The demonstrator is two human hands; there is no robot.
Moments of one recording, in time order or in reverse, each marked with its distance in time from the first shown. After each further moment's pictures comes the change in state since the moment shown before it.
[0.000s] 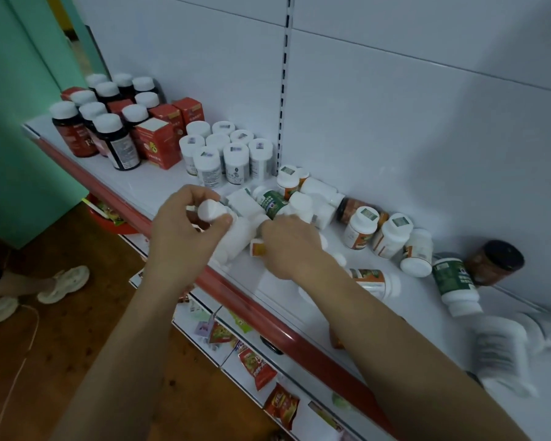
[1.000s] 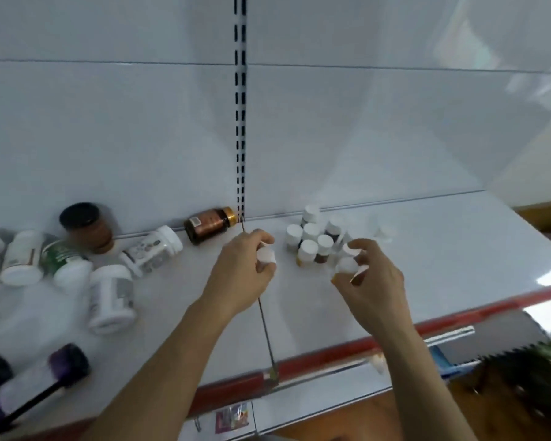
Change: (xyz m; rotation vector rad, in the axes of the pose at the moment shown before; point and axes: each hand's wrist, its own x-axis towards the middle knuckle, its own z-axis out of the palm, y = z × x) left_hand -0.292 0.218 0.410 0.050 -1.084 0.526; right_hand -0.546 0.302 0.043 0.529 0.720 1.278
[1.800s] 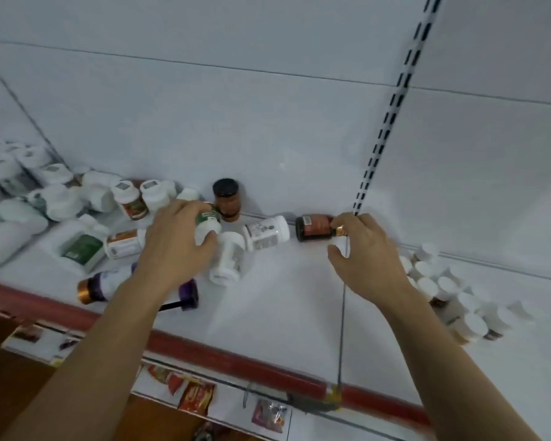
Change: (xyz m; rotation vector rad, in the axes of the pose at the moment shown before) left_hand -0.098 -0.067 -0.150 0.493 0.508 -0.424; right_hand 0.055 -0.111 0.078 -0.144 -0.342 -0.651
